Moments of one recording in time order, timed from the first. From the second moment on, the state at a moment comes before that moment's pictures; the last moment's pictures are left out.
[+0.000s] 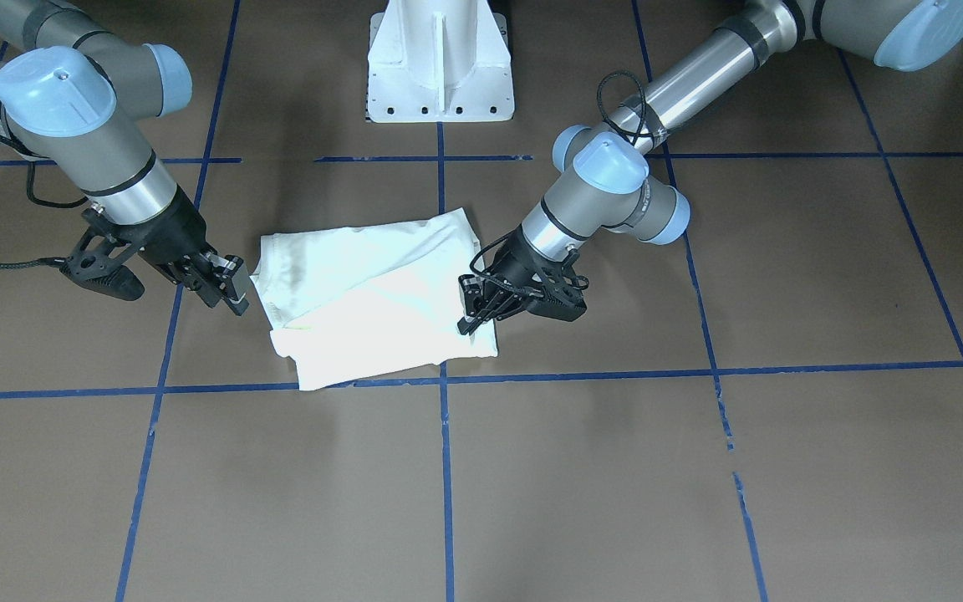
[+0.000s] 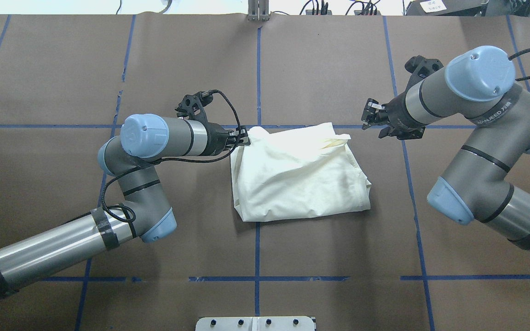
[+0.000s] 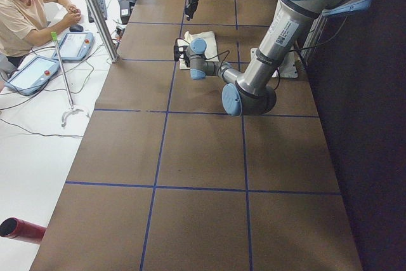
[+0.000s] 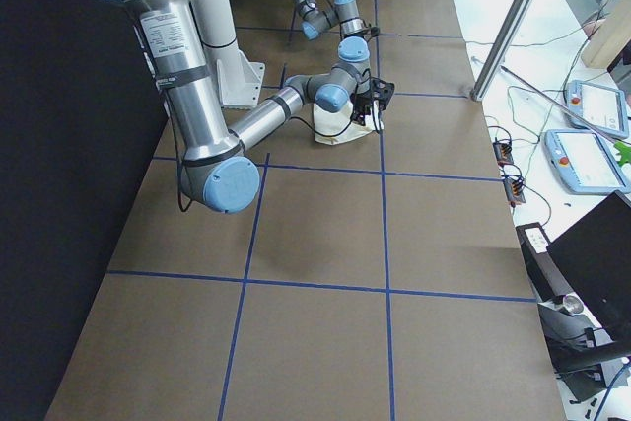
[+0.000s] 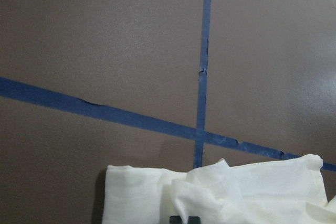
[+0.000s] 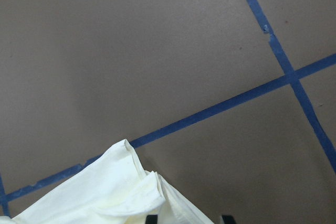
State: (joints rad) left arm -0.56 -2.25 -1.23 -2.68 -1.78 -1.57; right arm 0.79 -1.24 1.79 -1.24 1.99 1.49
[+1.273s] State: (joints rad) left arm -0.60 -2.17 -1.29 -2.68 -1.78 -1.52; right arm 0.79 -1.23 1.79 -1.24 1.99 1.50
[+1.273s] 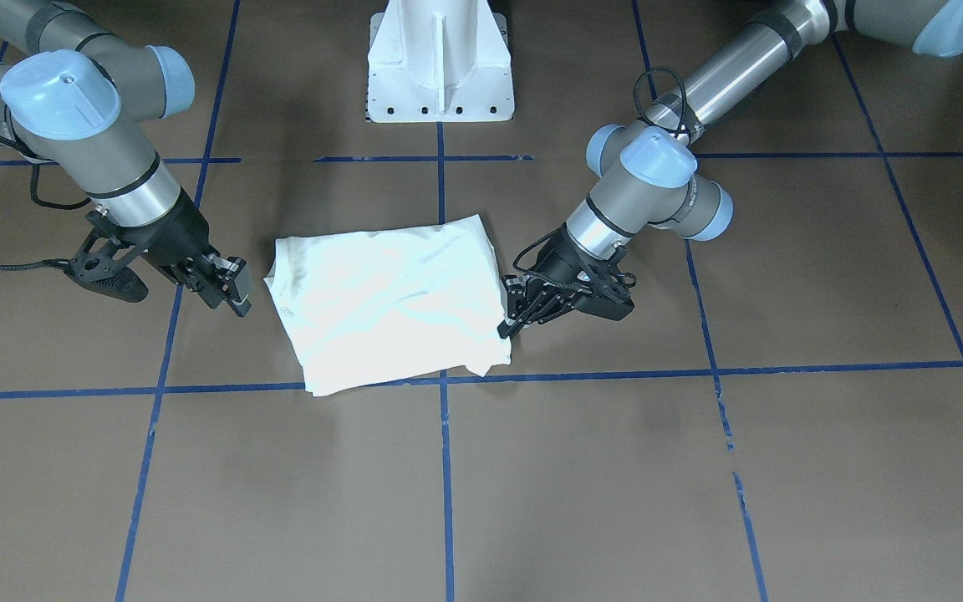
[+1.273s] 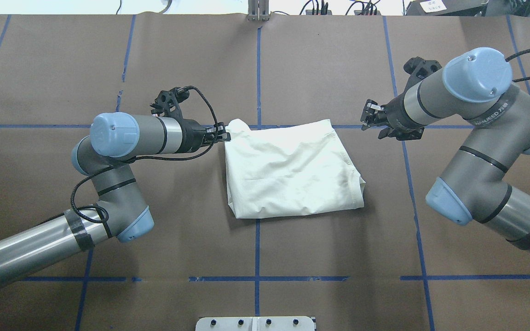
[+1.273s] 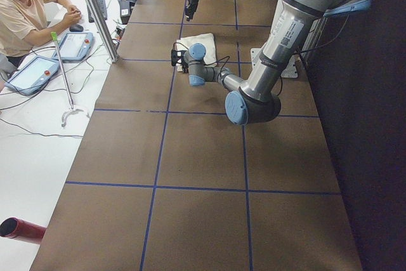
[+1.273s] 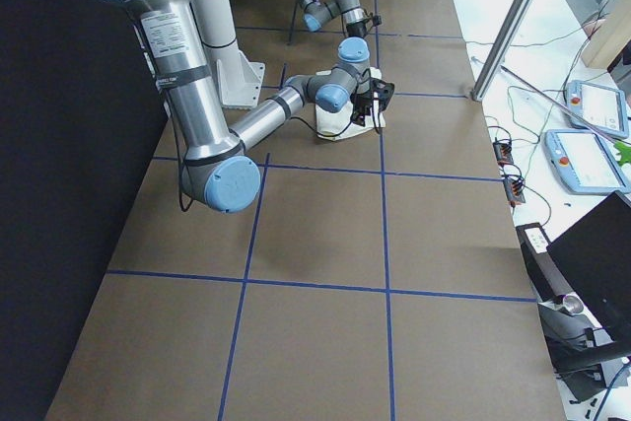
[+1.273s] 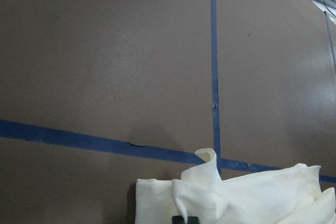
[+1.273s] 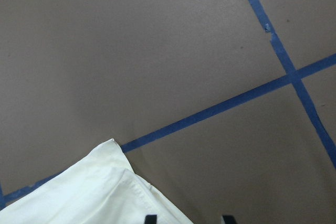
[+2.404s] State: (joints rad) left arm -1.07 -1.76 -1.43 -2.66 -2.16 -0.85; right arm 1.09 -1.41 1.79 -1.25 2.15 1.02
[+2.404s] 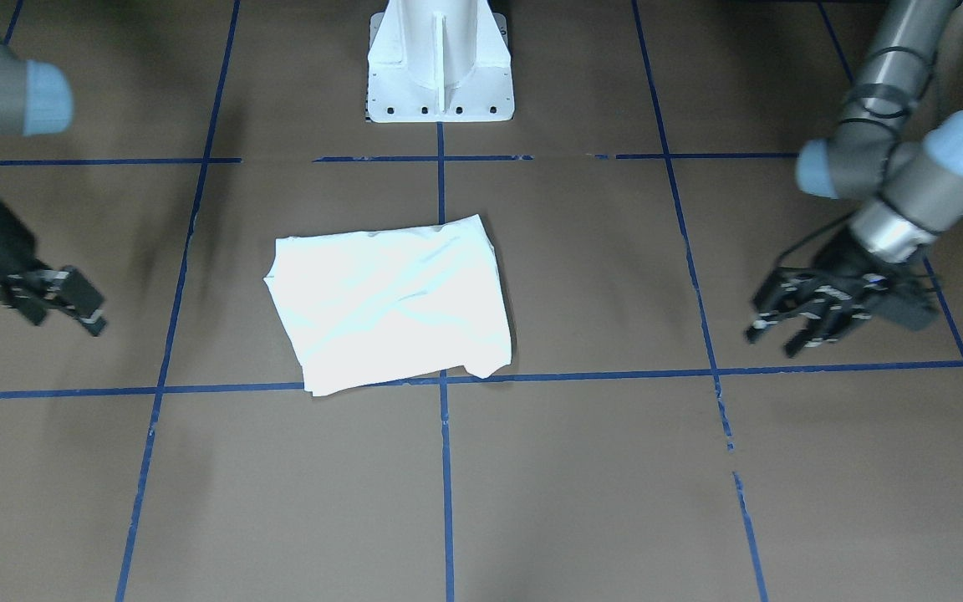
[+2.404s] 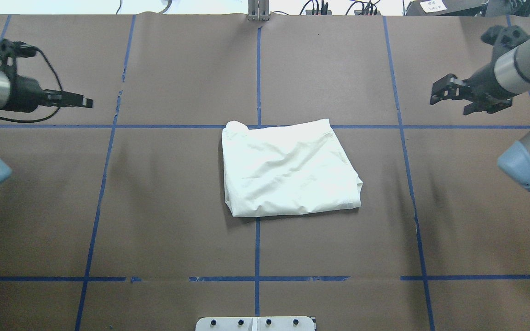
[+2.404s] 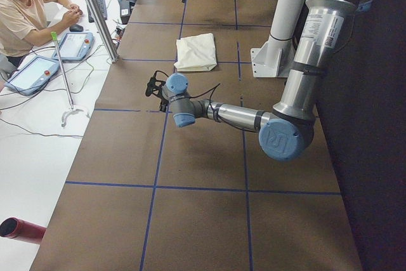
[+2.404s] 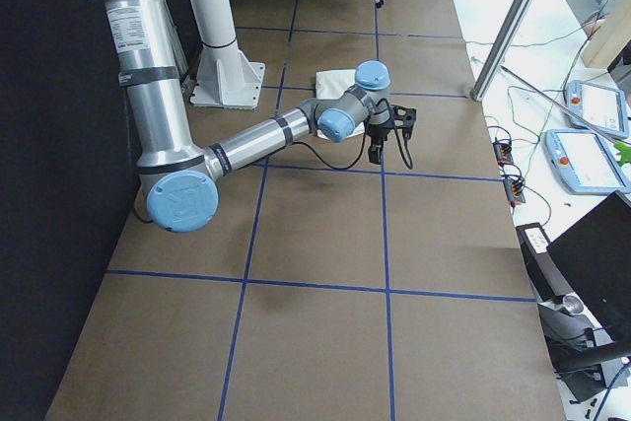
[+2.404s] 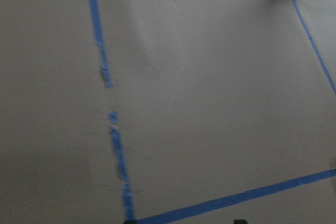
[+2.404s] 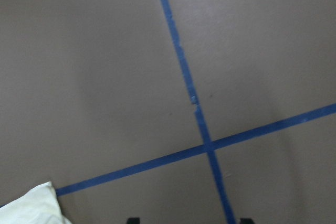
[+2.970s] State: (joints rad) left arm -1.51 -1.68 -1.47 -2.23 -2.22 -0.07; right arm 1.48 -1.49 1.77 -1.55 2.30 0.28
